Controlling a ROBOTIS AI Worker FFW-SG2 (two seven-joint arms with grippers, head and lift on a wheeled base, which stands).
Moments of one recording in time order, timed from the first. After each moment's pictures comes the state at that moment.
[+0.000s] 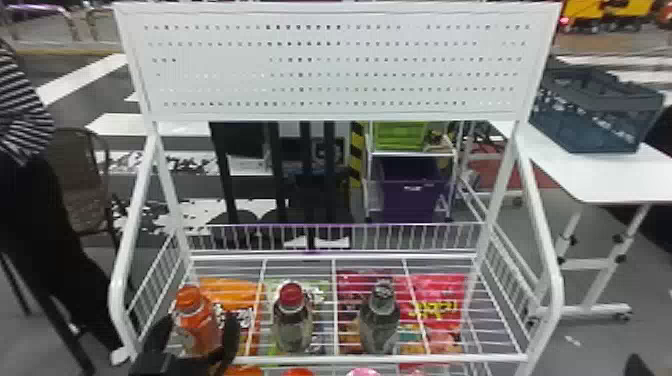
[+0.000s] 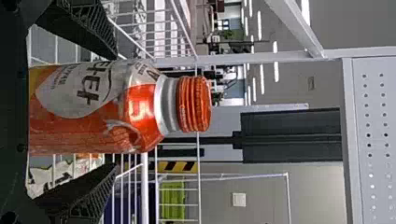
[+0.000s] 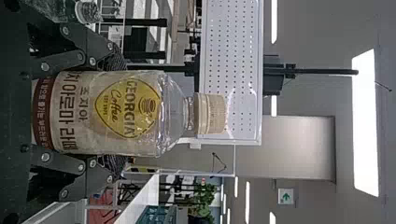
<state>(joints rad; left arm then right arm) 0.06 0.26 -0.27 -1.23 0.23 -0.42 0.28 1.09 0.00 -0.25 -2.51 -0.21 -0.22 0.25</state>
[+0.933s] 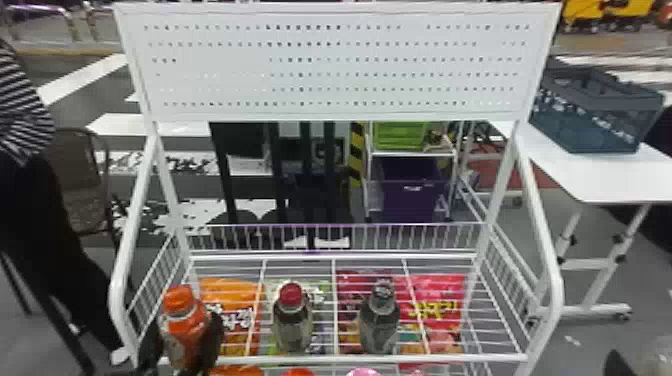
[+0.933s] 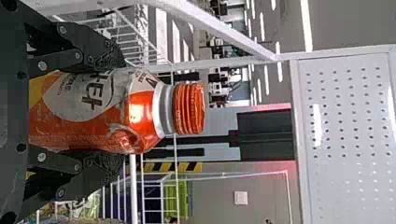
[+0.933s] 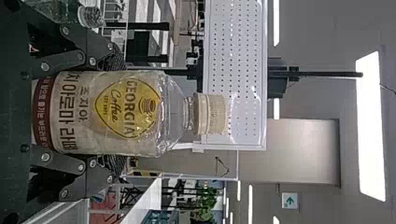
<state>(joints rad) 0.44 0.31 -0.17 -1.95 0.15 -0.02 0.37 1.06 0.00 -0.22 -2.51 -0.18 -0.18 0.25</state>
